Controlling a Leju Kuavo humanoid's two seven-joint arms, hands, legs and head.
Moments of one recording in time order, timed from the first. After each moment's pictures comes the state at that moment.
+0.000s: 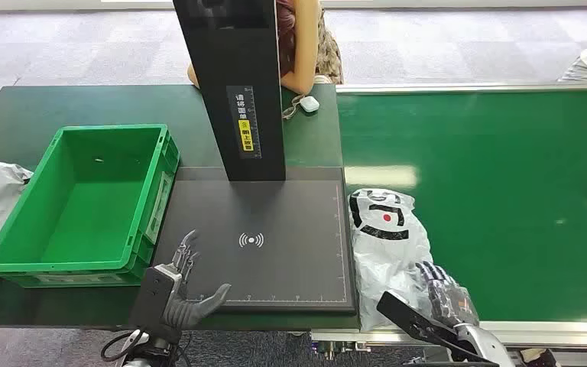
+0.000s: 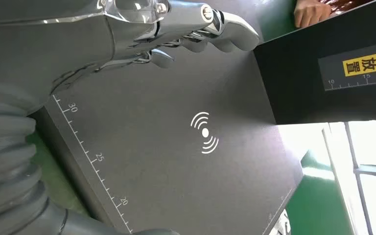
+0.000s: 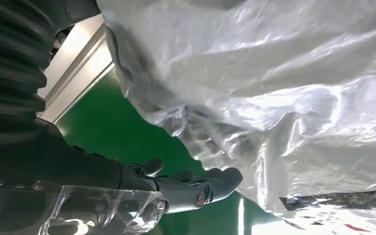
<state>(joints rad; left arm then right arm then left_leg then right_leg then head) 0.14 -0.06 -0.28 -1.60 -0.10 0.11 -0.21 0.10 -0.26 0.20 -1.48 0.83 0.00 0.18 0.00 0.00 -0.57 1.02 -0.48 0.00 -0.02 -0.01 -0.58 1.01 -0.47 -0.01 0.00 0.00</state>
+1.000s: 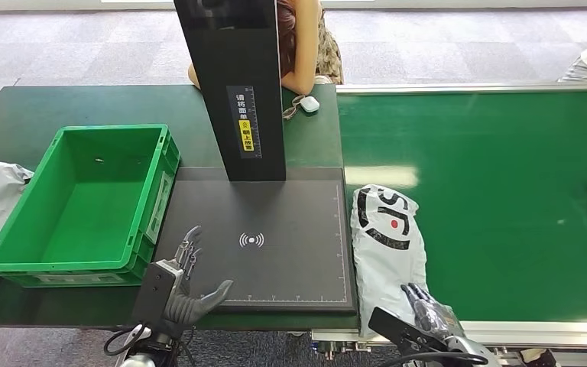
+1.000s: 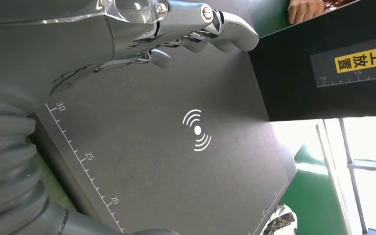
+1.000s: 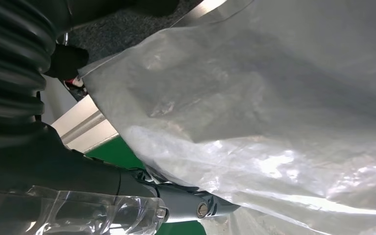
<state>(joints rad) 0.11 -0.06 -0.28 -1.58 -0.08 0.09 -0.21 0.11 -0.28 0.25 -1.44 0.74 0.17 0.26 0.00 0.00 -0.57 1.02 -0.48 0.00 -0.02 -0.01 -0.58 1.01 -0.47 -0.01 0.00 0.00</state>
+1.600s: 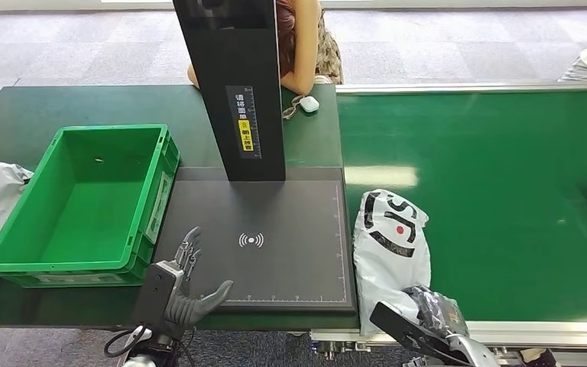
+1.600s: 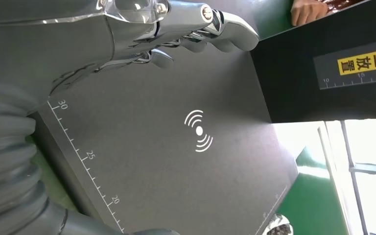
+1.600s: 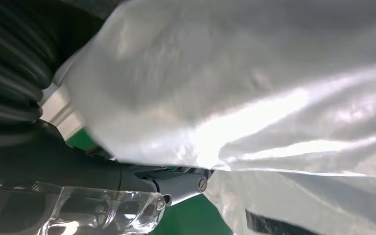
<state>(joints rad) 0.12 -0.06 -0.29 -1.58 -0.08 0.12 -0.21 0.12 -0.27 0.26 -1.45 0.80 -0.05 0.19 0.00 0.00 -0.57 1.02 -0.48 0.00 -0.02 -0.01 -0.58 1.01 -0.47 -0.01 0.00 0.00</state>
